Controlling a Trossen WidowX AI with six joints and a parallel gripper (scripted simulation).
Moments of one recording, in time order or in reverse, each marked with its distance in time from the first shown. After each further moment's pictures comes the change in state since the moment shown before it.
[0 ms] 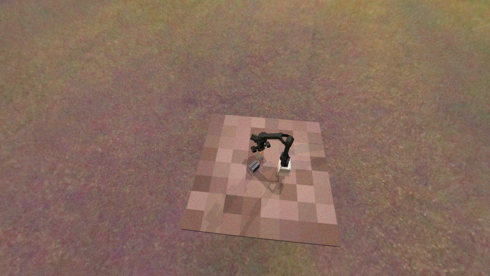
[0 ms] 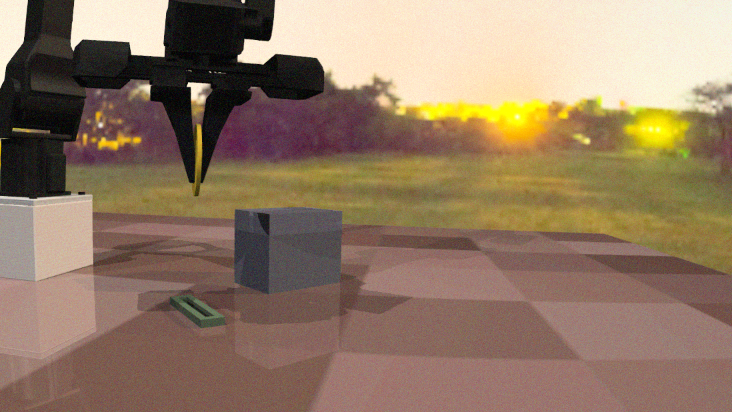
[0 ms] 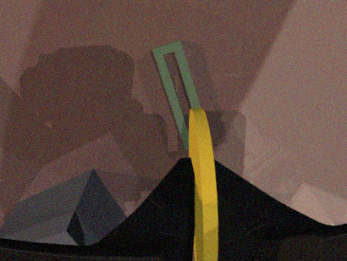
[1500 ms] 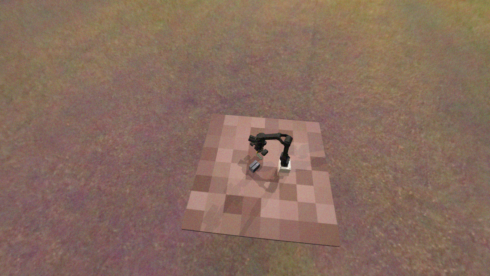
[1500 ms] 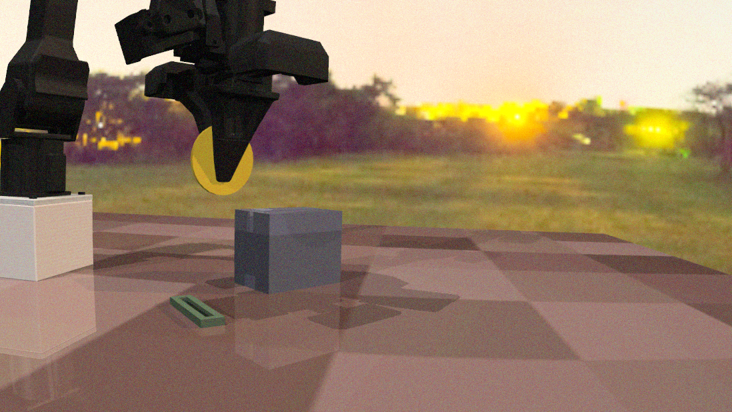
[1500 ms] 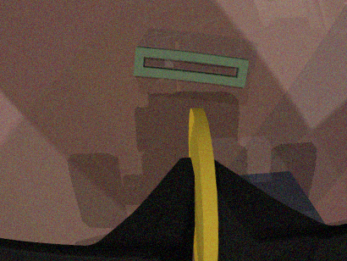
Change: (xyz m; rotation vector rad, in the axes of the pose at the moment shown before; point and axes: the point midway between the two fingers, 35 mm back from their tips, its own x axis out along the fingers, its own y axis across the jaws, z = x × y) arm -0.001 0.020 -0.003 1.160 0.004 0.003
